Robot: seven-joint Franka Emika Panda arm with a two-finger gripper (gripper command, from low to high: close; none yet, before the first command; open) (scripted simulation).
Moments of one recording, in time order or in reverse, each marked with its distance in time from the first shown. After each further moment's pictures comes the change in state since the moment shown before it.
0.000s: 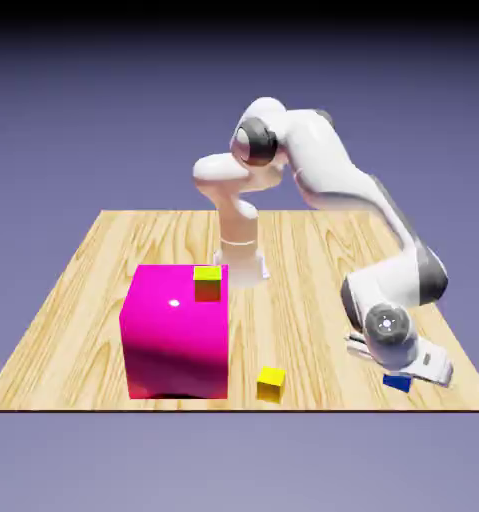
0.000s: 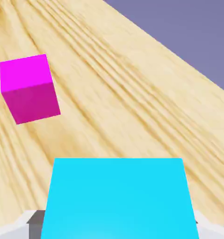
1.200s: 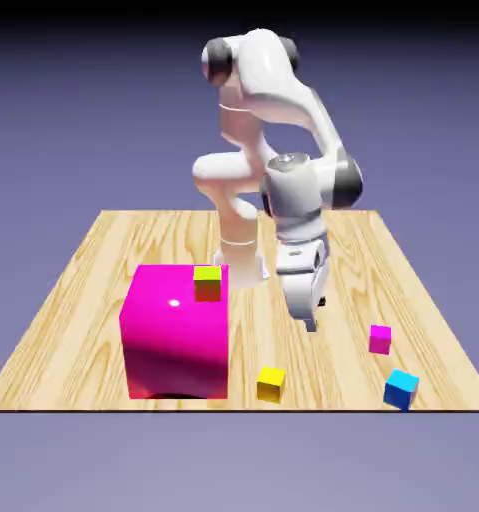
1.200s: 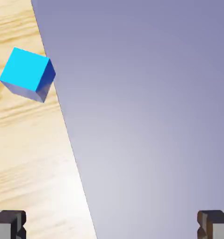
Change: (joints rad) arm -0.090 -0.518 -0.164 -0.443 -0.098 0.530 1.087
